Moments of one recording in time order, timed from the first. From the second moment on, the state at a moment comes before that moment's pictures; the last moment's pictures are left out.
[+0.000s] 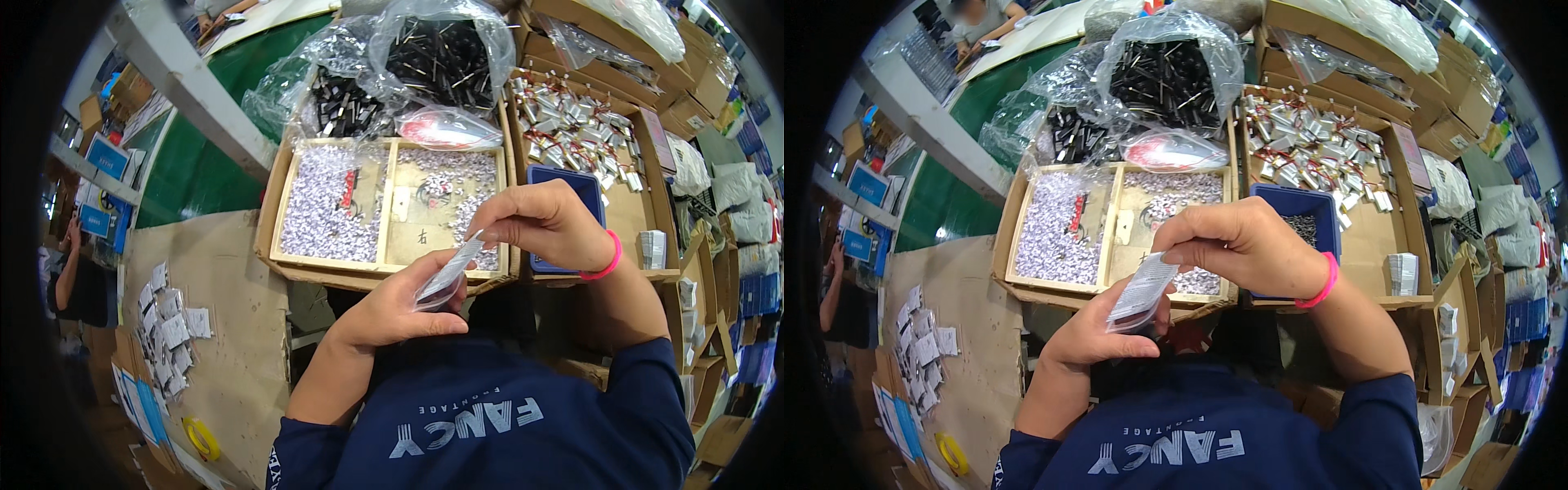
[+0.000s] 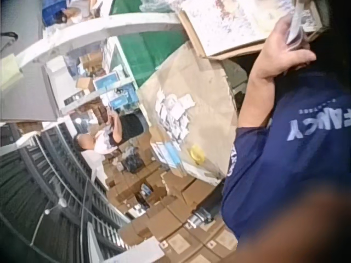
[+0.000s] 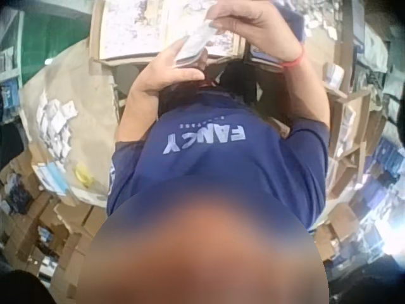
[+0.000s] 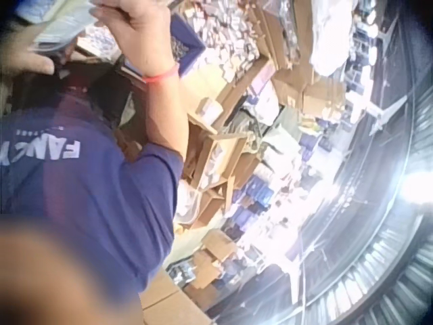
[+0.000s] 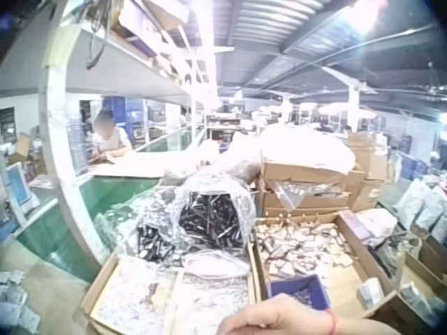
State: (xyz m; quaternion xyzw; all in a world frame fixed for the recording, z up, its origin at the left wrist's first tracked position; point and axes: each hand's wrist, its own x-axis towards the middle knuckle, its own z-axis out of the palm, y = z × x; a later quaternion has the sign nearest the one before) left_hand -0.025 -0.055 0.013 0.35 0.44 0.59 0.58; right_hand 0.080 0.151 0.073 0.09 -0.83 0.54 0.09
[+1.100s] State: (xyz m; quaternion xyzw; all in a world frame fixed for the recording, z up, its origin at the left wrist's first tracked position) left_hand -0.003 -0.022 0.003 0.24 0.41 0.66 0.58; right_hand 0.089 0.151 0.049 0.13 -0.93 0.34 0.10
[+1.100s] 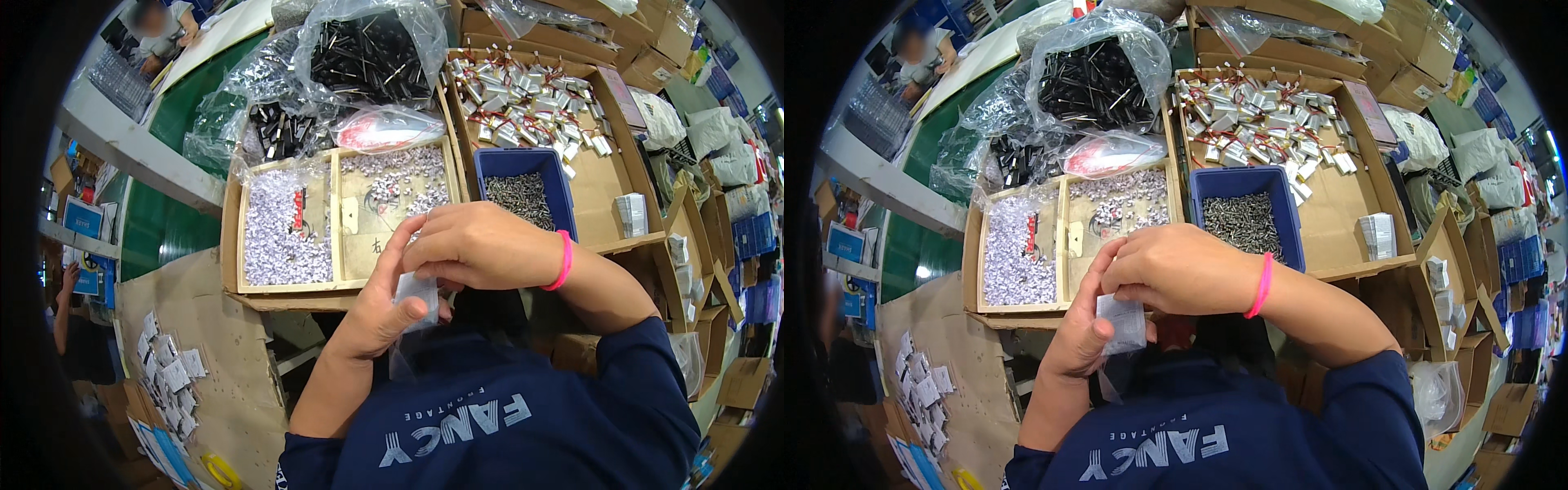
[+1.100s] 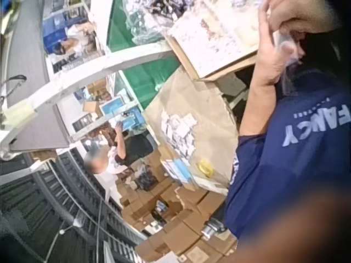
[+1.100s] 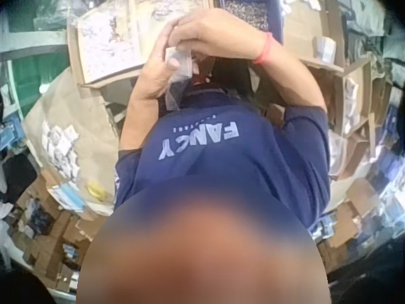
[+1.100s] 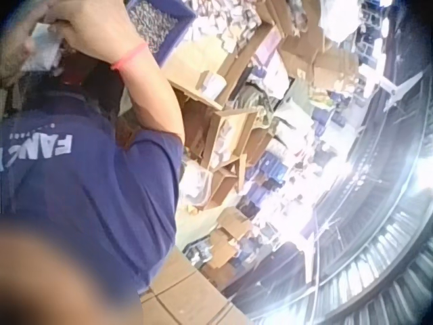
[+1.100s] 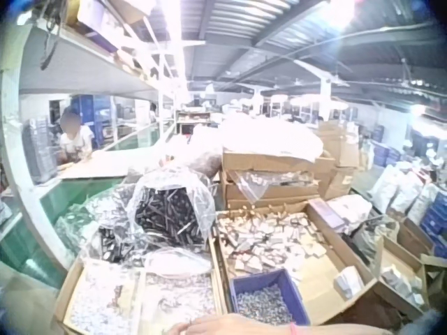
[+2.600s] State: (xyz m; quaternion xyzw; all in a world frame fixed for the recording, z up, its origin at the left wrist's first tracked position) left_hand 0.028 -0.045 -0.016 0.22 0.55 0.66 0.46; right_hand 0.125 0.134 0.044 -0.09 -0.87 0.48 0.12
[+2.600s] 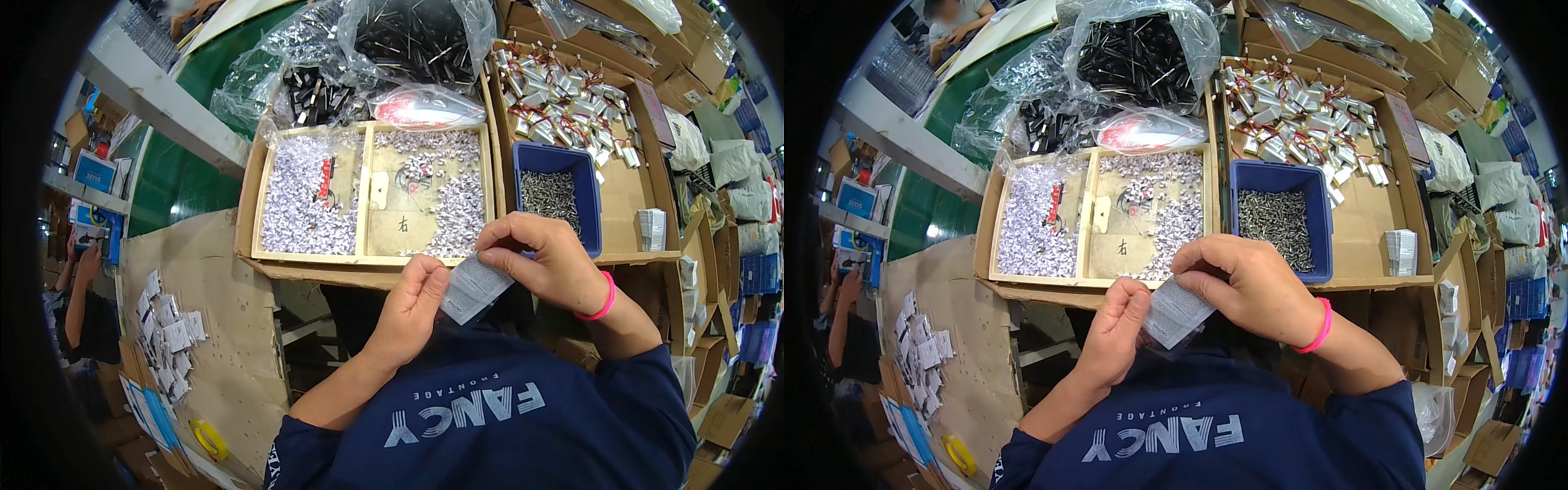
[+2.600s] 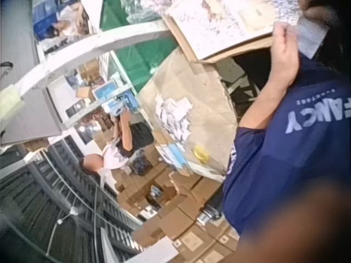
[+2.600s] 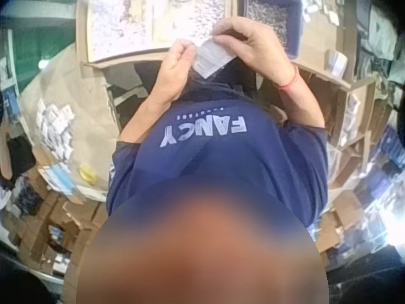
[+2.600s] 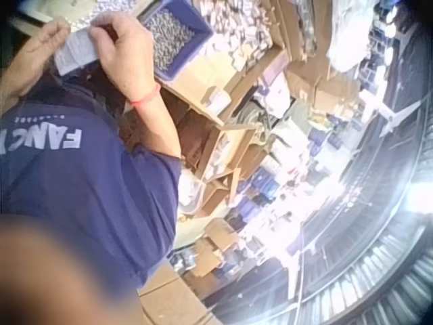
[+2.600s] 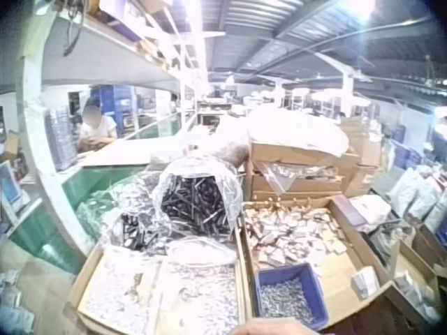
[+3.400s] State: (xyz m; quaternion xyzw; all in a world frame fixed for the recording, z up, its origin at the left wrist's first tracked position) left_hand 0.015 -0.029 -0.005 0.08 0.37 0.85 0.36; right_hand 0.109 0.112 0.040 -0.01 -0.92 0.27 0.27
